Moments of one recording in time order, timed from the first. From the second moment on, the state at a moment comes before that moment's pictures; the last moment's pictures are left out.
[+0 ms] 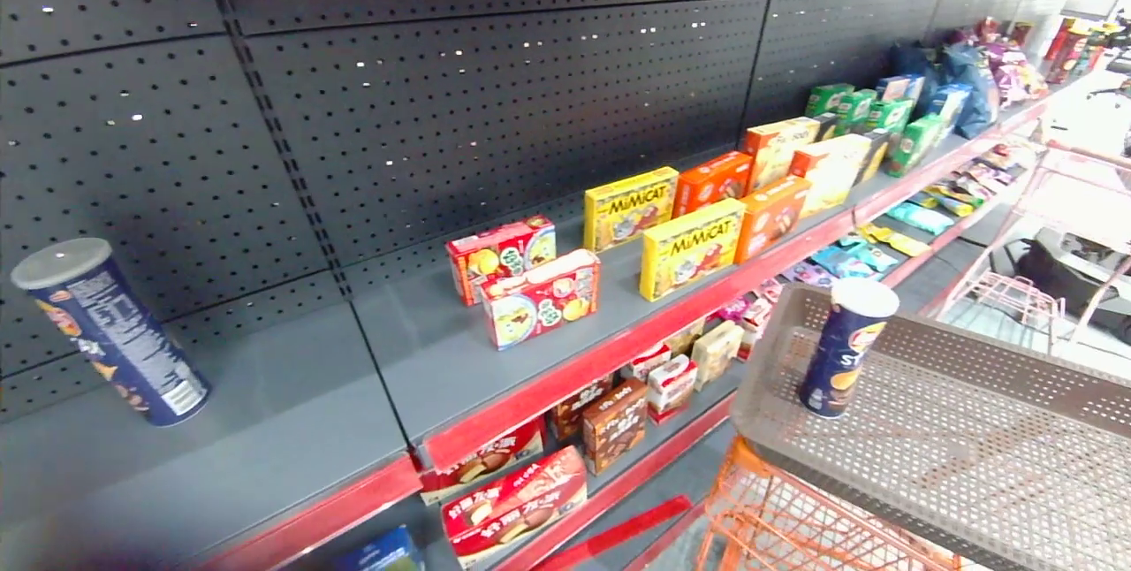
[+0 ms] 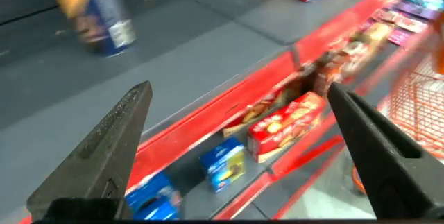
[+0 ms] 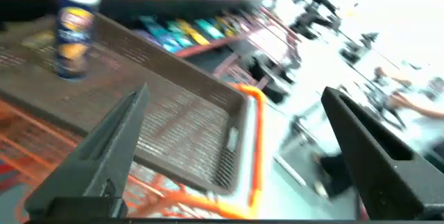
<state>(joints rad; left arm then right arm) -0.01 0.00 0.00 0.00 -0.05 0.04 -0.16 0.09 -0.62 0.42 -0.23 -0.49</state>
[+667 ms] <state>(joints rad) 0.00 0.00 0.00 0.00 -0.04 0.04 -0.16 0.09 -0.61 0.42 -0.23 -0.49</state>
